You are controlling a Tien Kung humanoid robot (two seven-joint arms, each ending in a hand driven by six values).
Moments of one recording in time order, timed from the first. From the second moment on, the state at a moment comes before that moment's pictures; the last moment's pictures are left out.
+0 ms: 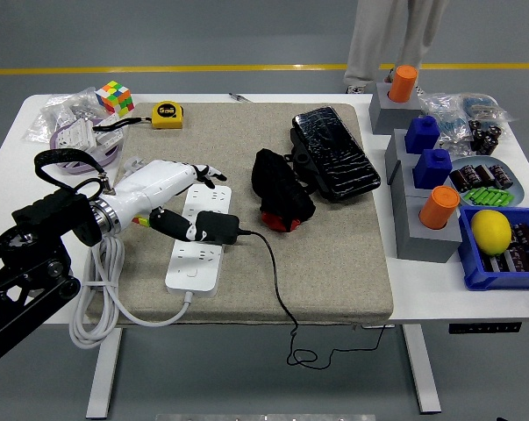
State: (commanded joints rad) left arm -0.51 0.47 -0.78 -1.46 1.94 -0.09 0.09; right arm 0.11 -0.18 1.57 0.18 -1.32 0.14 -0.15
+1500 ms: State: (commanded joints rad) left arm -0.66 0.39 -0.60 -1.24 1.84 -0.07 0.11; right arm 0.11 -0.18 1.55 0.18 -1.31 0.14 -0.16
